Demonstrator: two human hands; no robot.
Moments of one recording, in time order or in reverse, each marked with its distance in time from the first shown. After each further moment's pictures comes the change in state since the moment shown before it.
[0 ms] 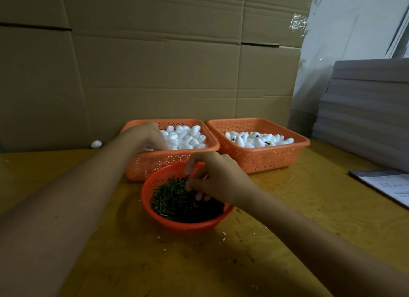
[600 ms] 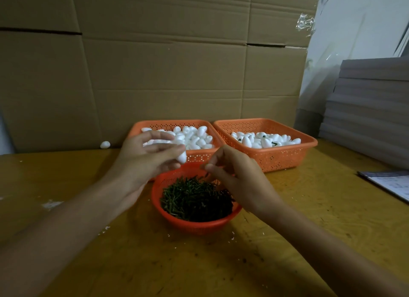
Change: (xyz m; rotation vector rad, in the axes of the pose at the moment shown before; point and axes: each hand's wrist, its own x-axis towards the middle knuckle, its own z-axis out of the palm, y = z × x) left_hand -0.132 -0.016 0.015 -1.166 0.060 0.223; right_hand -0.021 0.004 -0.003 0.180 0.244 -0.059
